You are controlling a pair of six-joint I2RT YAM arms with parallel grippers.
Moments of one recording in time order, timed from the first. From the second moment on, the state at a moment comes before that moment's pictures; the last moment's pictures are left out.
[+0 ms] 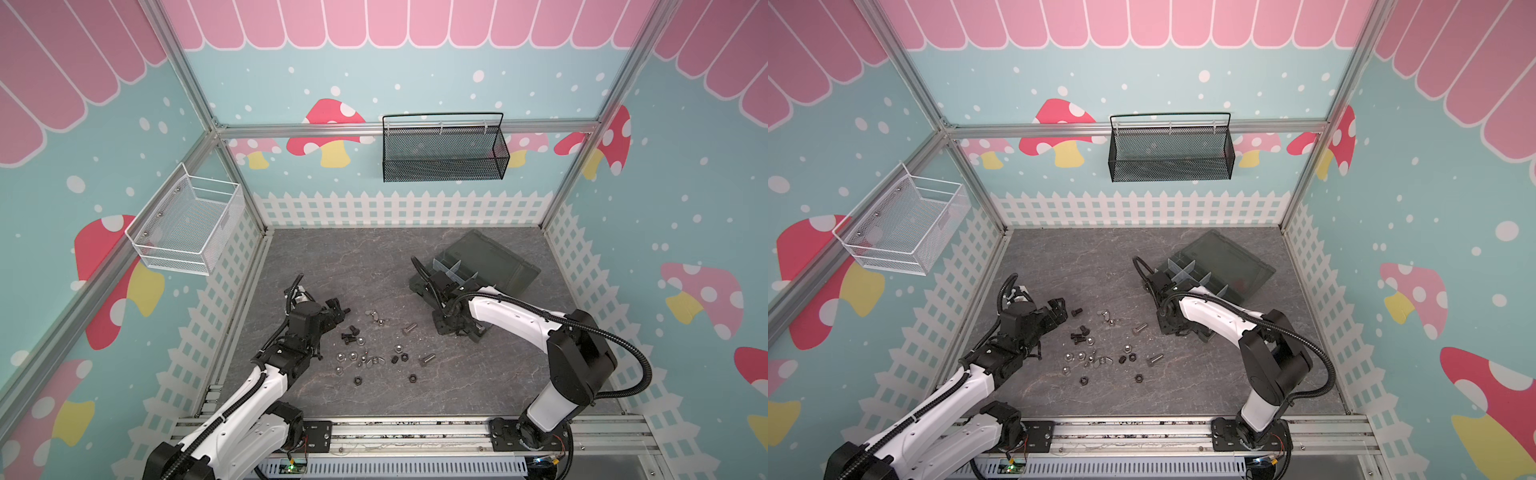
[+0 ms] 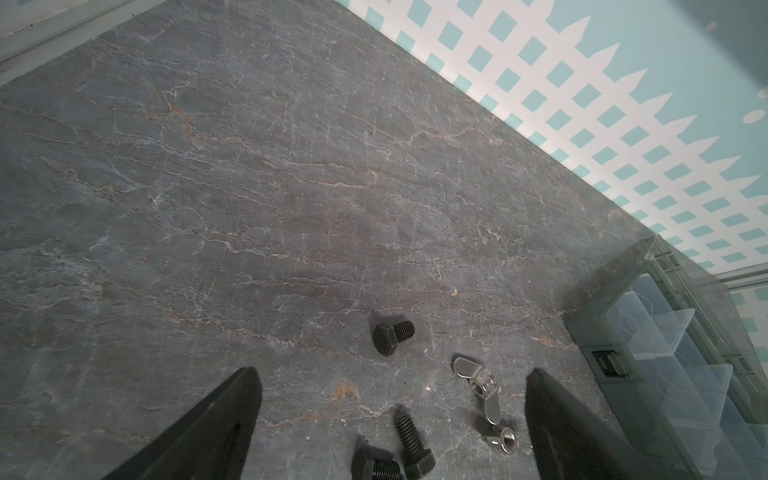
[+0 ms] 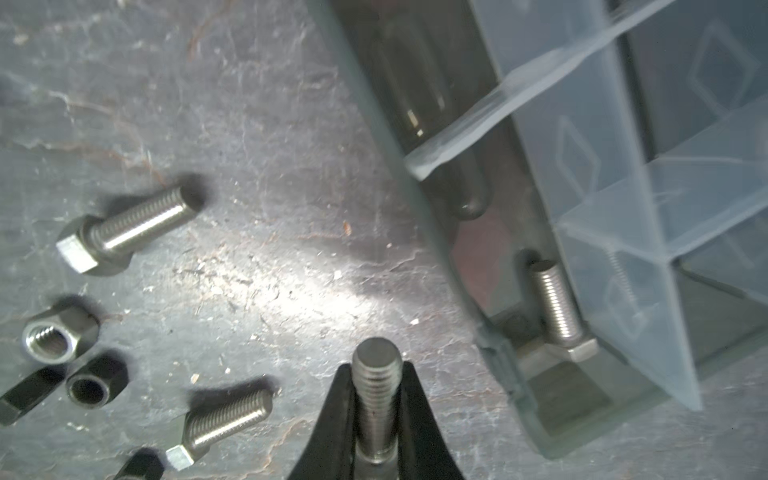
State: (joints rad) left arm -0.33 0.88 0.45 -0.15 -0.29 -0.72; right arm 0.65 1.66 1.20 -0.91 0.20 0.38
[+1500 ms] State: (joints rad) left arm -0.33 0.88 0.45 -0.15 -0.27 -0.72; right arm 0.52 1.63 1.03 -0.65 0.32 0.14
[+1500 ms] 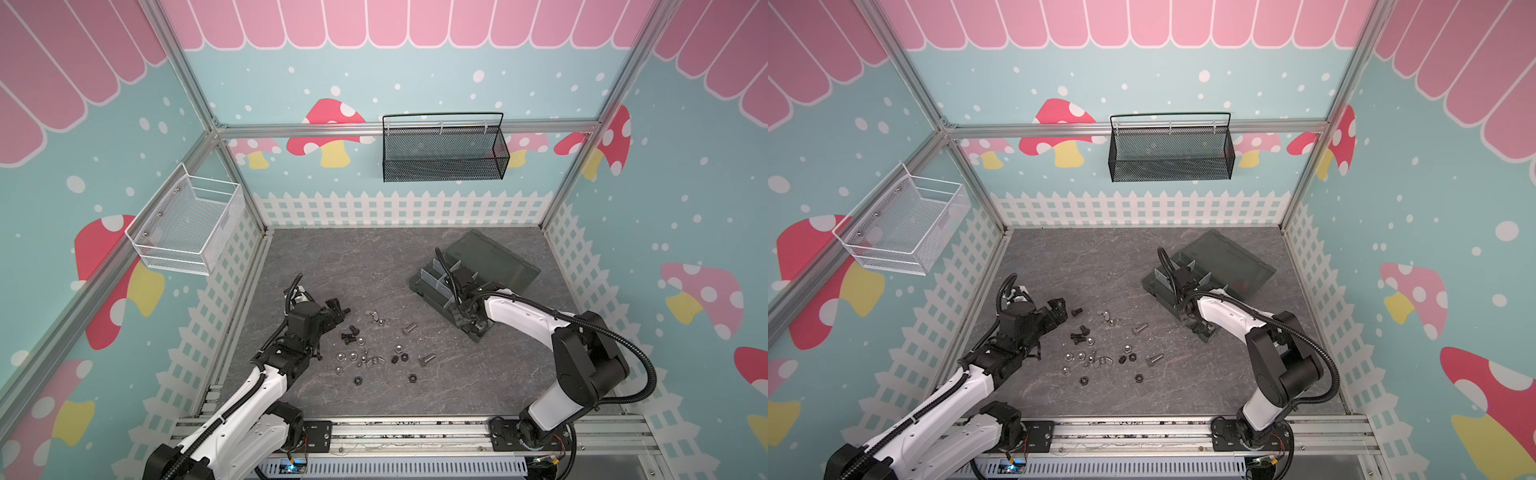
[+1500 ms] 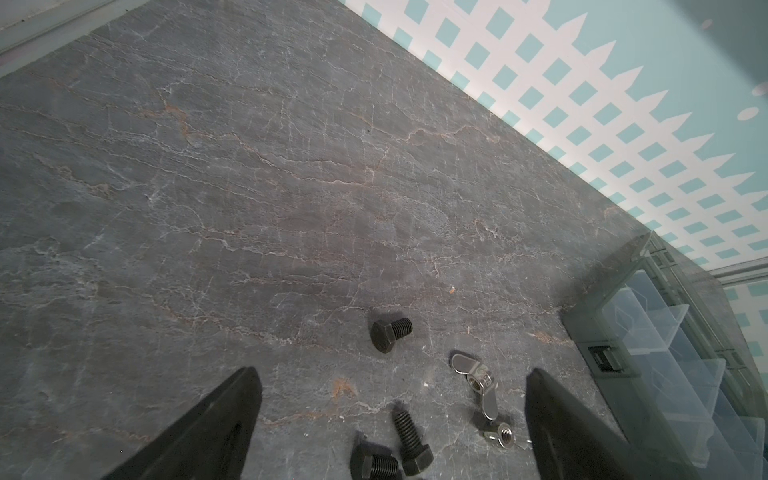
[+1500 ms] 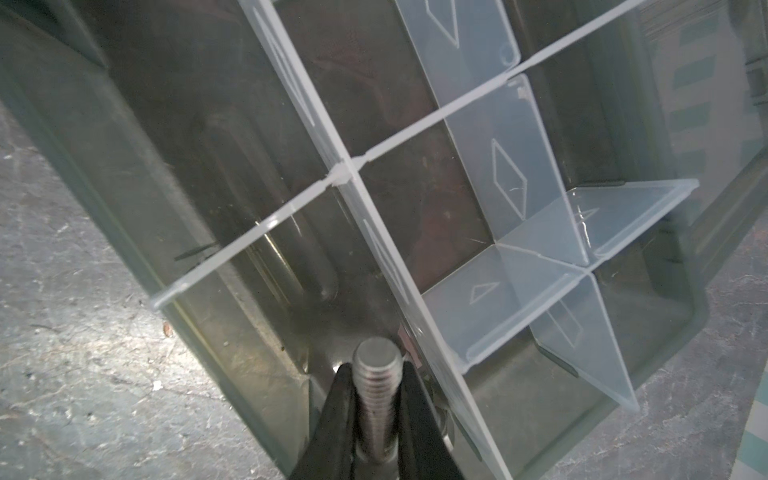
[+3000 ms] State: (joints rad) left arm -0.33 0.89 0.46 -0.16 -0.26 -0.74; right arm 0.72 1.54 1.09 -0.68 0.17 0.29
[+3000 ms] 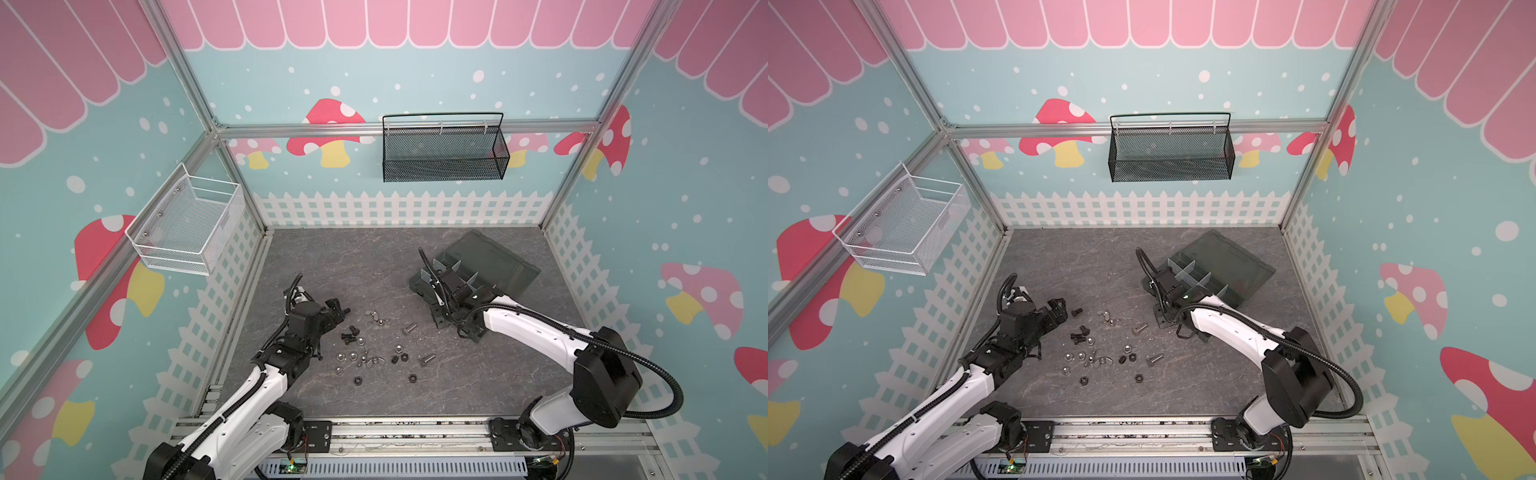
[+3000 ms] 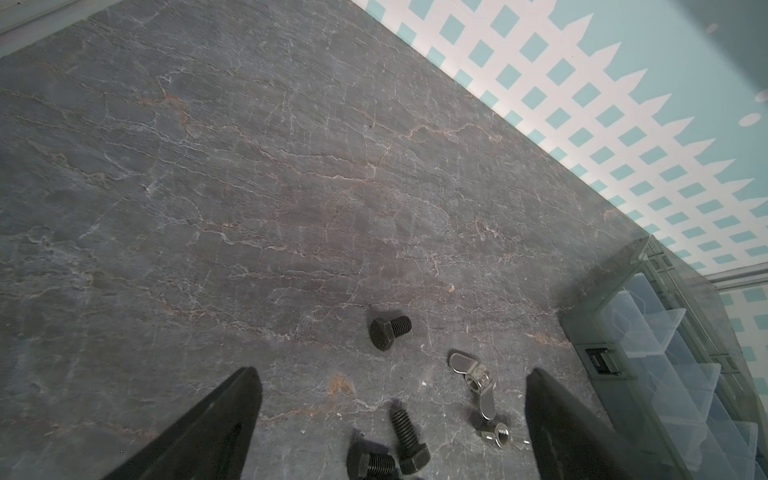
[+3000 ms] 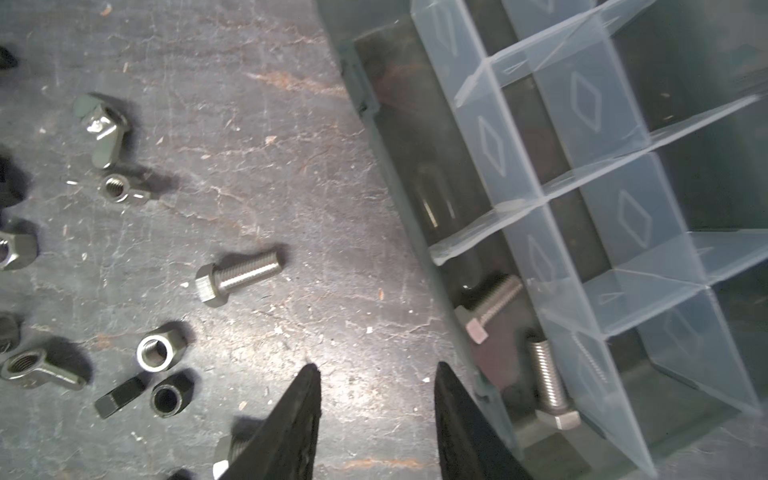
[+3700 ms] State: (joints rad) left arm -0.33 0.89 0.46 -0.17 -0.26 -0.75; right arm 0.85 1.75 1.10 -0.64 0.14 0.30
